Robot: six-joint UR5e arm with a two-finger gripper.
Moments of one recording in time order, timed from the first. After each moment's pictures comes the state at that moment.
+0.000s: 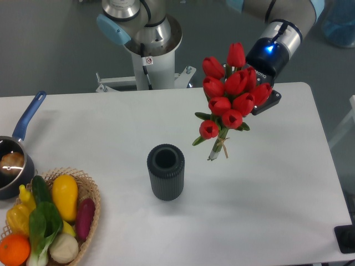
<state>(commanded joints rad) 2.93 -1.69 -1.77 -1.23 0.20 1.52</state>
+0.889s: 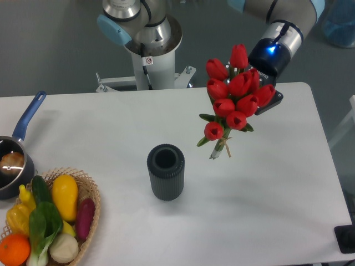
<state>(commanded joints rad) 2.96 -1.69 -1.76 -1.23 0.28 1.52</state>
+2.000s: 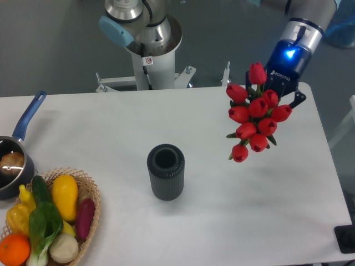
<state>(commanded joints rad) 2.98 -1.74 -1.66 -1.24 0.73 1.52</state>
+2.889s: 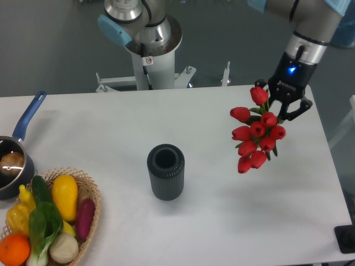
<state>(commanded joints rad) 2.91 -1.77 -1.63 -1.24 1.17 1.59</state>
